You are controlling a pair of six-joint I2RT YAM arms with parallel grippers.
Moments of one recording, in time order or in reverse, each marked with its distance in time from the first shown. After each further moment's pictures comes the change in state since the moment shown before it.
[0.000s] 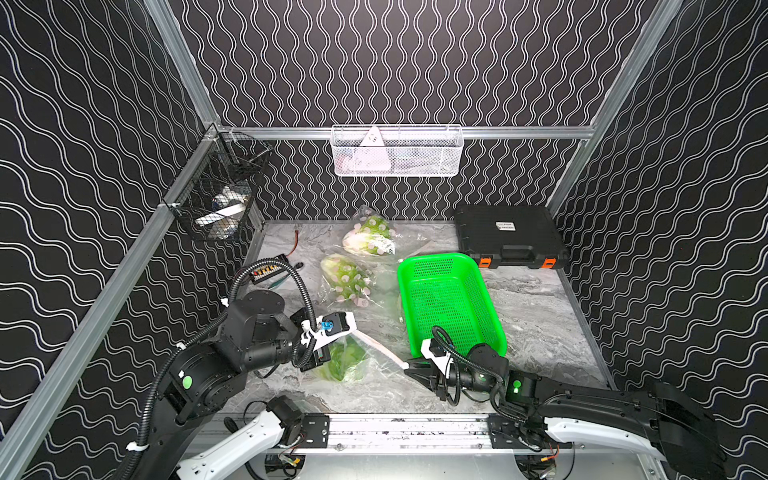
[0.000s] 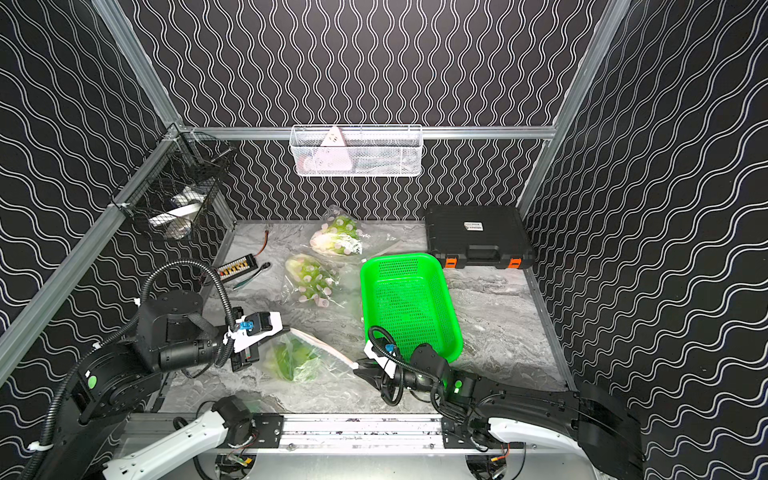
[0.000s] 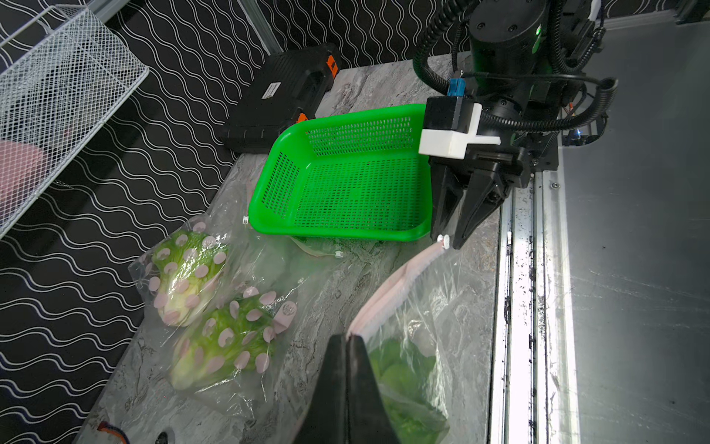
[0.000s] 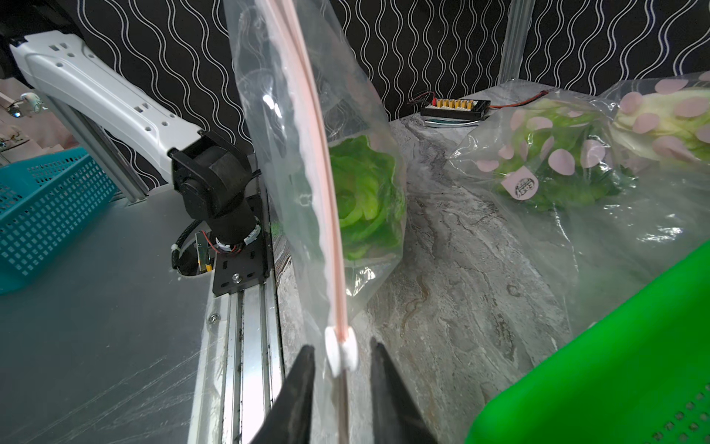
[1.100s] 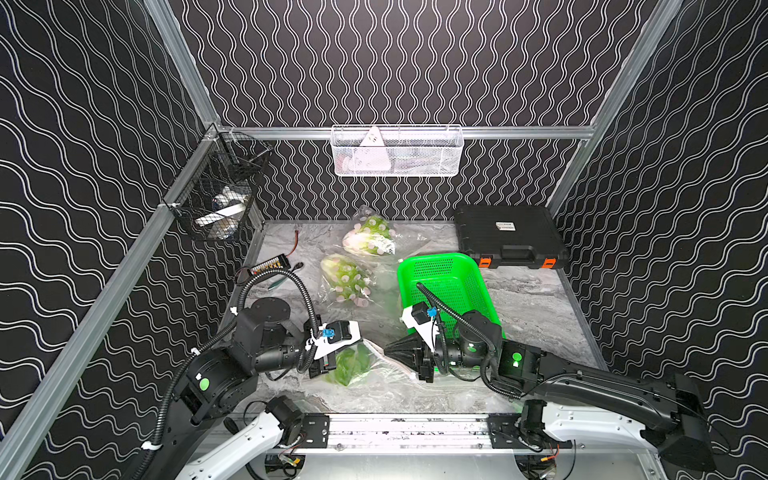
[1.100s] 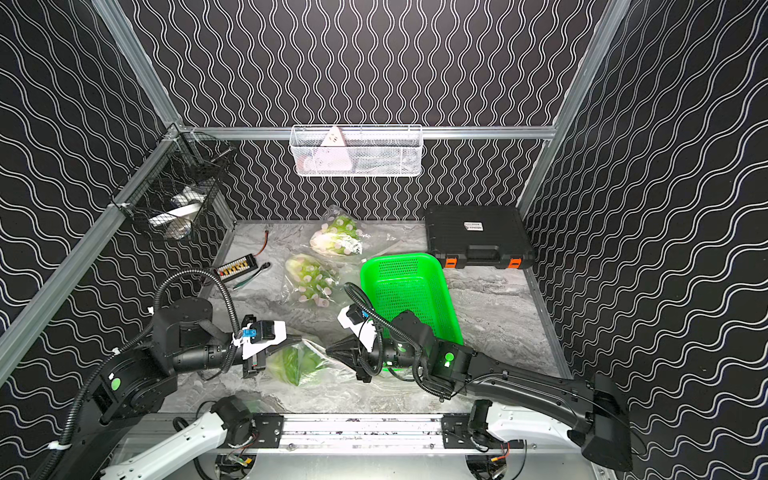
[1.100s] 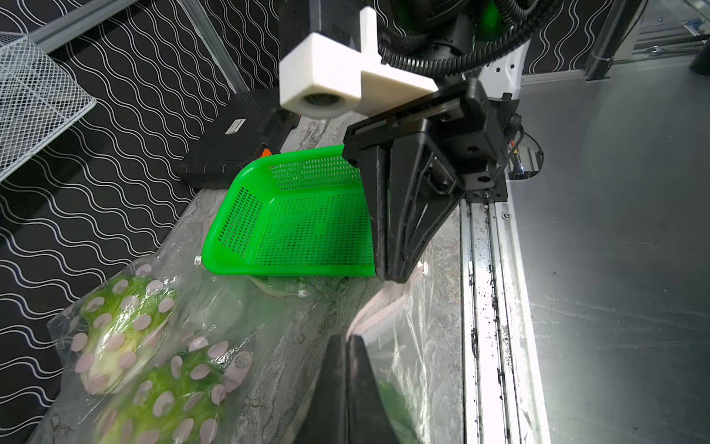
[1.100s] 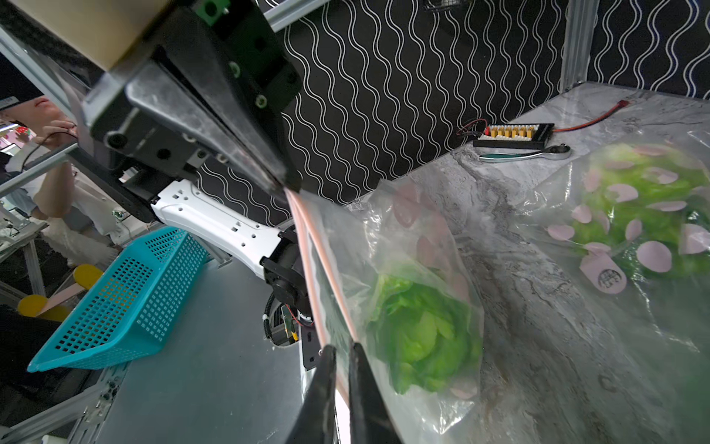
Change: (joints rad) left arm 0.000 -0.066 -0.162 0.148 0.165 -0.053; right arm 0.018 0.121 0.501 -0.339 -0.108 0.191
